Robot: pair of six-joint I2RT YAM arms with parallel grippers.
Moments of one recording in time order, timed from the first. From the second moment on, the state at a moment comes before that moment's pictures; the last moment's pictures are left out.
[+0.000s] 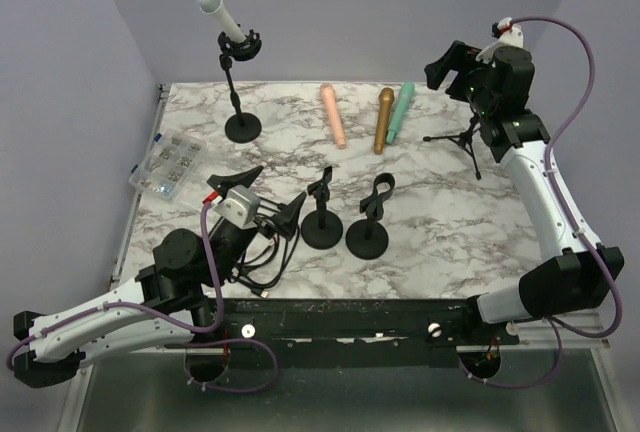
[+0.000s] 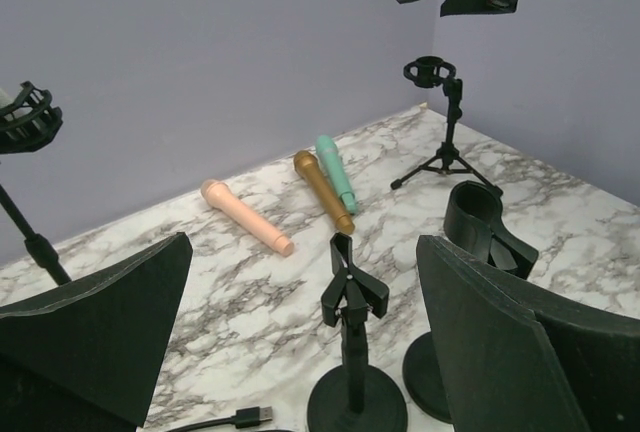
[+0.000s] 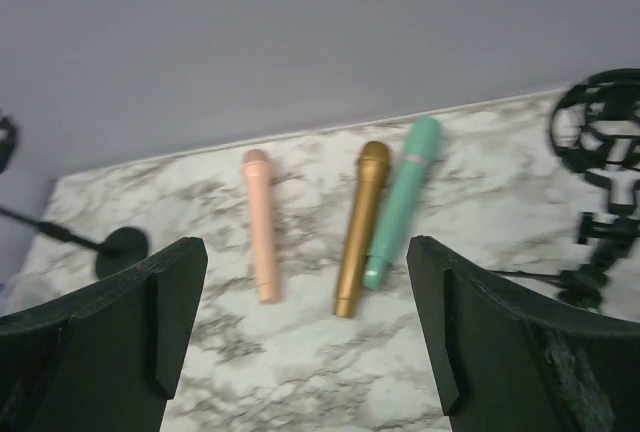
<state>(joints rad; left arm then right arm) -1.20 0.53 0.68 0.13 -0.55 0.18 0.16 1.45 1.52 -0.28 0.08 0.32</state>
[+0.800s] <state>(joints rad) -0.80 0.84 0.96 0.02 -0.55 0.15 0.16 1.21 1.09 0.06 -0.44 0.57</state>
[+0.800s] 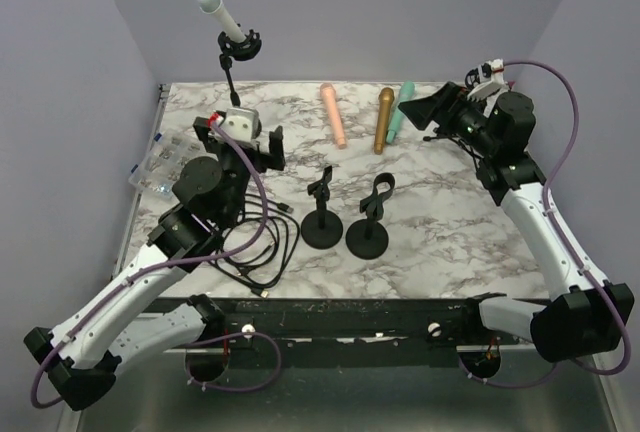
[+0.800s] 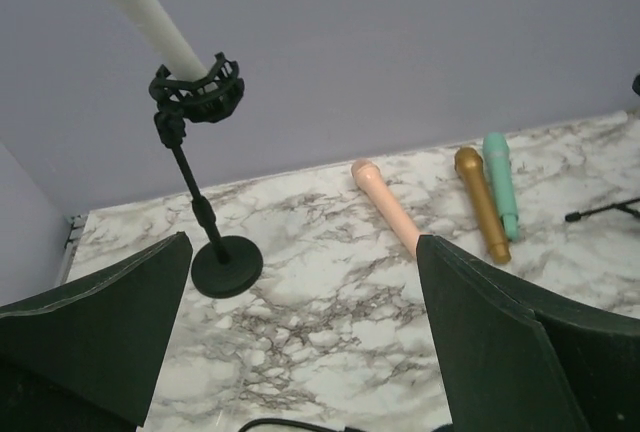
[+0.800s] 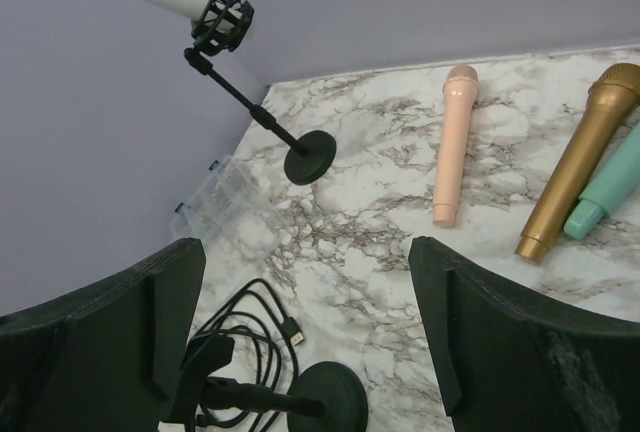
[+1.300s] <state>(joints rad) -0.27 1.15 1.34 -0.04 -0.22 -0.26 0.29 1.16 1.09 0.04 -0.43 0.50</state>
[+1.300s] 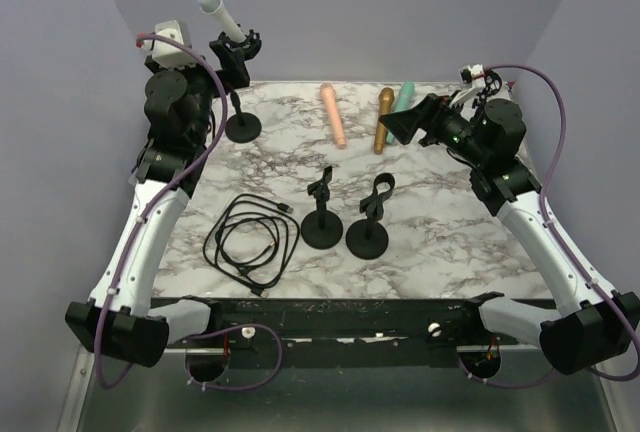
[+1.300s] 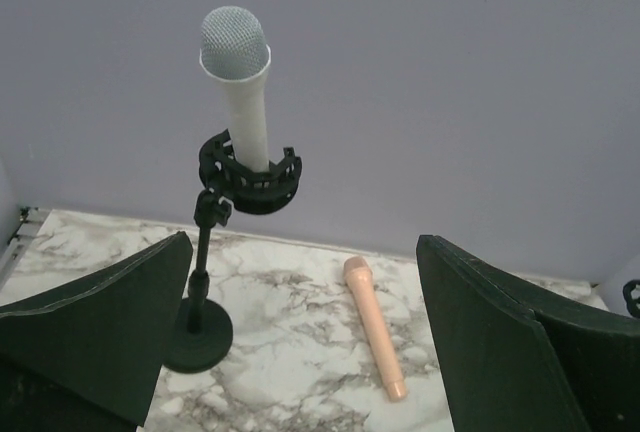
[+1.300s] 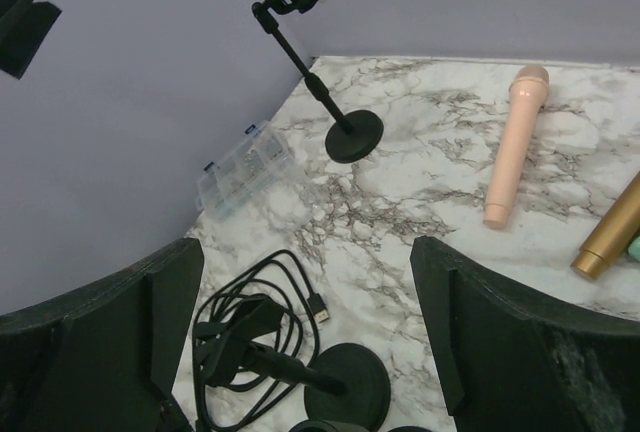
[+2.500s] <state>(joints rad) -0.05 1.86 1.61 0.58 0.00 -0.38 0.33 1.24 1.09 0.00 -0.31 0.41</state>
